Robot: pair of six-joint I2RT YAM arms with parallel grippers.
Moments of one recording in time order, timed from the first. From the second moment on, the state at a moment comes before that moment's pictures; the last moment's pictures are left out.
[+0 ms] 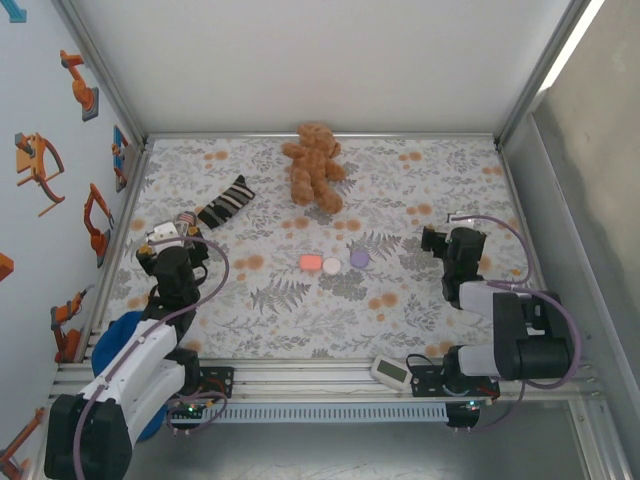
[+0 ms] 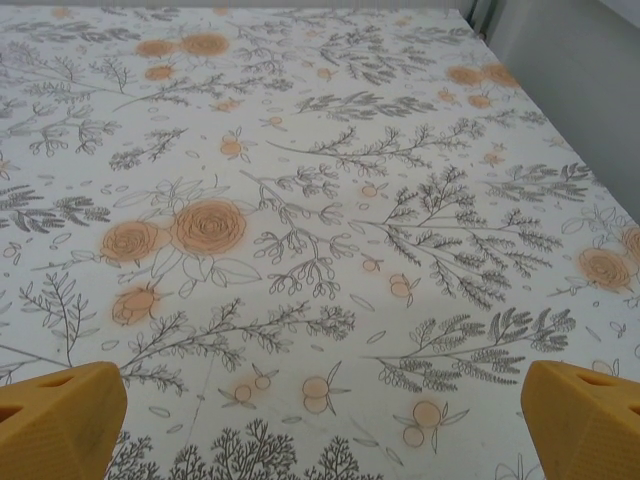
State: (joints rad) left arm -0.22 0.81 0.25 0.28 -0.60 -0.12; right arm 0.04 1.37 0.33 0.62 0.20 0.02
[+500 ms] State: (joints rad) left arm -0.17 1.14 0.24 0.55 -0.48 -0.07; right arm -0.06 1.54 0.34 0.80 0.06 0.04
